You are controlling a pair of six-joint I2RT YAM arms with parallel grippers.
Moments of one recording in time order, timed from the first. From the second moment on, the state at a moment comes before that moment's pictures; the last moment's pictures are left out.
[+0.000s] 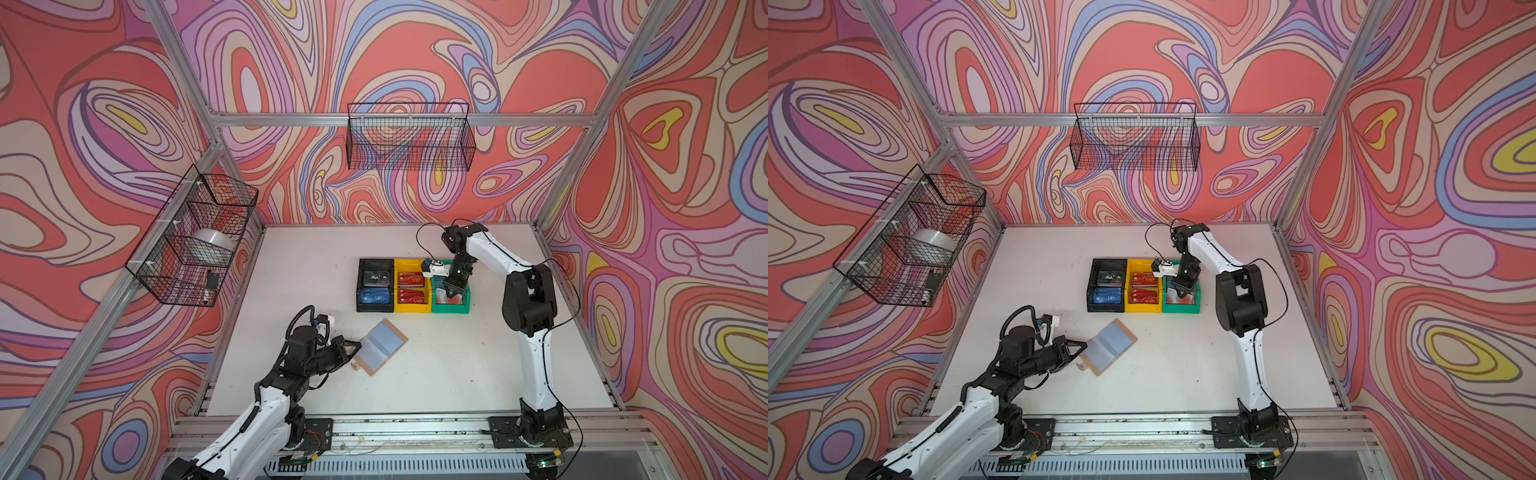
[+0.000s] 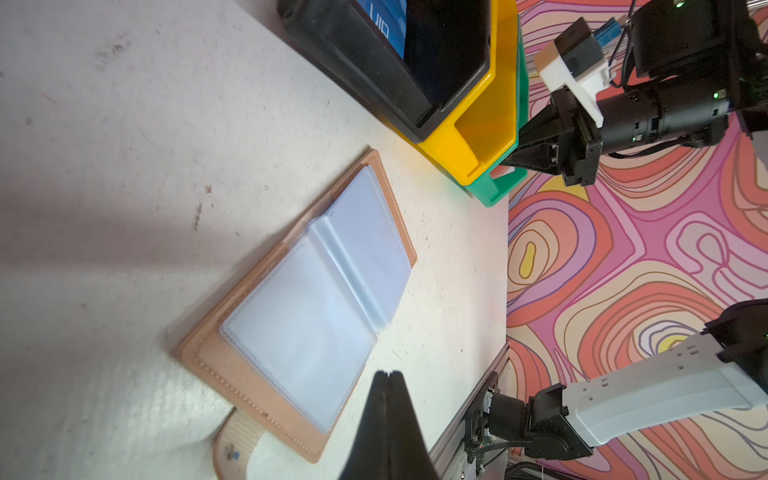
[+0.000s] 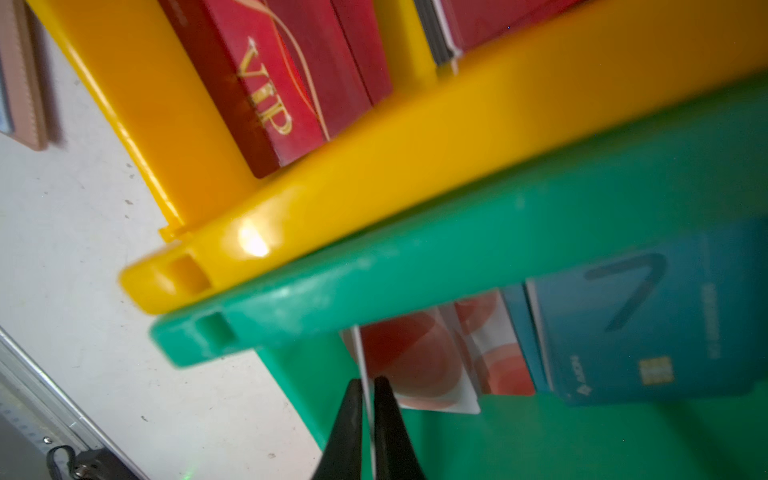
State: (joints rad) left arm -0.29 0.76 0.15 0.01 0.56 -0.95; right arm 0.30 2.25 1.96 -1.36 -0.15 -0.79
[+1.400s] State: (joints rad) left arm -0.29 0.94 0.14 0.02 0.50 -0.95; right arm 0.69 1.94 1.33 -0.54 -0.57 -0.10
